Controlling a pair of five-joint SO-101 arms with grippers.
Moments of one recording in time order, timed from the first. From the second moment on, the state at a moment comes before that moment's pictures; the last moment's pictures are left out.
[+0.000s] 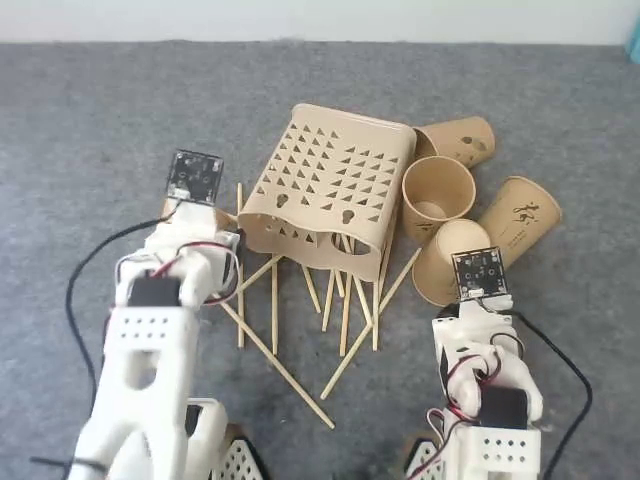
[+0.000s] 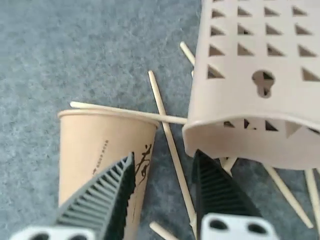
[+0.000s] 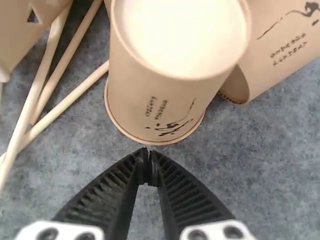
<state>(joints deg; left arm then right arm) -6.3 -41.5 61.5 44.3 -6.3 -0.1 -102.8 95.5 65.0 12.1</state>
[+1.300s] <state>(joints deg) 2.5 -7.8 57.8 5.1 -2.2 3.2 -102.8 95.5 65.0 12.1</state>
